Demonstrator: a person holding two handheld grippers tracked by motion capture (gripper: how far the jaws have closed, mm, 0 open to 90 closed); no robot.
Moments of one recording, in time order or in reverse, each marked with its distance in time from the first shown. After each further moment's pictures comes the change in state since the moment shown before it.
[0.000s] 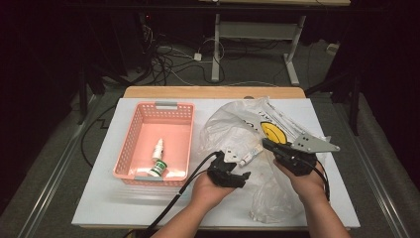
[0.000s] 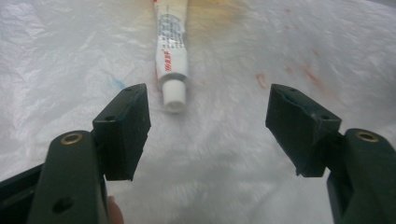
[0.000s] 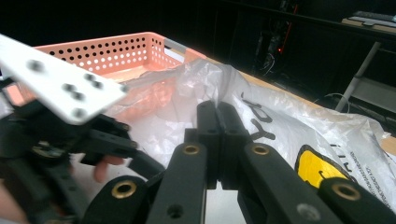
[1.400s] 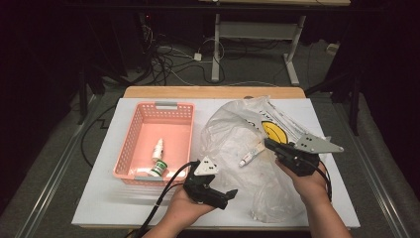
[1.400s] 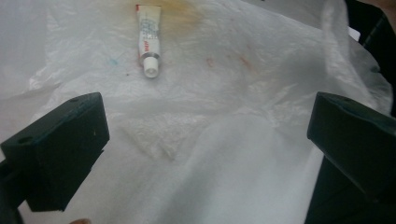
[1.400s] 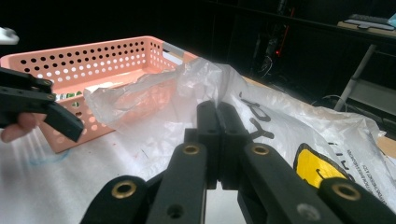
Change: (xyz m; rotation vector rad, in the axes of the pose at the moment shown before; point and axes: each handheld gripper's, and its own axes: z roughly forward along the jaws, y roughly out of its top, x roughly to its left) left arm -0.014 -0.020 -0.082 -0.065 -0.072 0.023; right arm -0.001 0.001 -0.006 -0.015 -0.005 0.004
